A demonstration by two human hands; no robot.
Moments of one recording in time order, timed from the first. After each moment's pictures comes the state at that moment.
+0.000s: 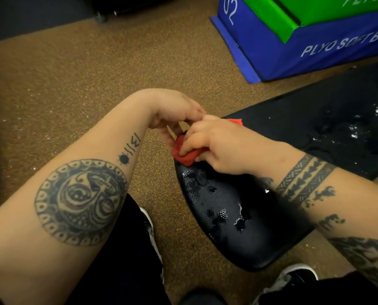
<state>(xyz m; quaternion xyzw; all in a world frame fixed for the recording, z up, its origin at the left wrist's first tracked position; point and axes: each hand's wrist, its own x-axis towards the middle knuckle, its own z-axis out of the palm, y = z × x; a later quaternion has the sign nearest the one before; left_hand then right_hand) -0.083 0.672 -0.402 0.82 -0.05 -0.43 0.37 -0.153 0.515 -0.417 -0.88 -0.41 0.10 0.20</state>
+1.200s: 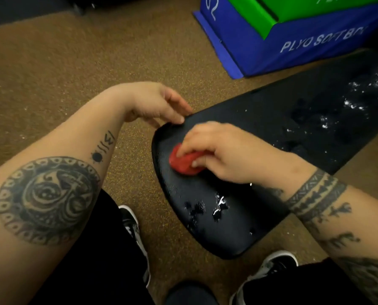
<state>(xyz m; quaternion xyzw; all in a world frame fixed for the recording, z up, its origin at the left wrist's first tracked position) -0.078 0.674 -0.416 0.83 -0.10 -0.39 0.39 -0.189 0.474 -0.412 -0.89 -0.37 0.10 0.26</state>
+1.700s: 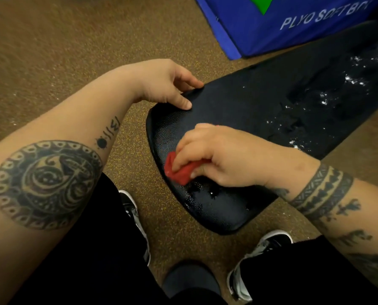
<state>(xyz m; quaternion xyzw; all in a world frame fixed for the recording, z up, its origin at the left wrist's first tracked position) -0.088 0.652 -0.415 0.88 -0.20 -0.29 0.31 -0.222 0.476 -0.416 -0.85 -0.44 0.15 0.26</state>
